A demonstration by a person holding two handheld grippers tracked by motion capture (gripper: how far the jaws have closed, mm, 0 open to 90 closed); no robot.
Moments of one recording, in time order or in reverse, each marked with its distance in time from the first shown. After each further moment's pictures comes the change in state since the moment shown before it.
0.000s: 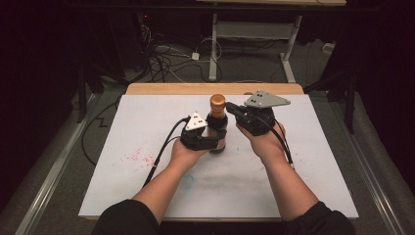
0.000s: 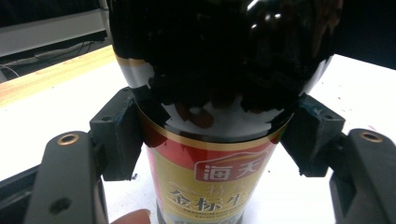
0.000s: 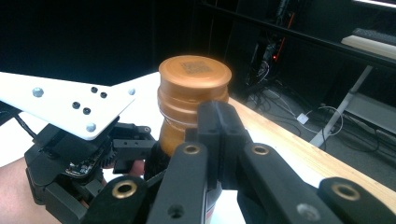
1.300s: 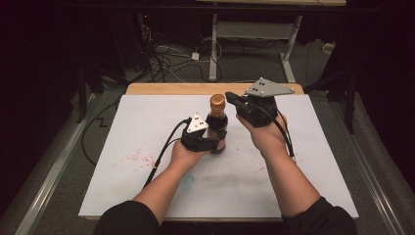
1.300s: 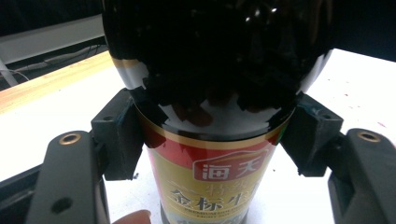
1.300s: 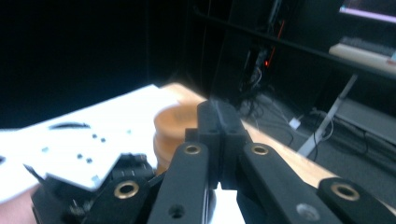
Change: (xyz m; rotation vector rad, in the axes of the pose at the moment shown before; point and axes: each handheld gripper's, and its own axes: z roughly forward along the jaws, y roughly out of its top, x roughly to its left) left arm -0.001 -0.004 0.000 -0.013 0.009 0.032; right arm 0.000 0.031 -0.010 -0.017 -0.029 0.005
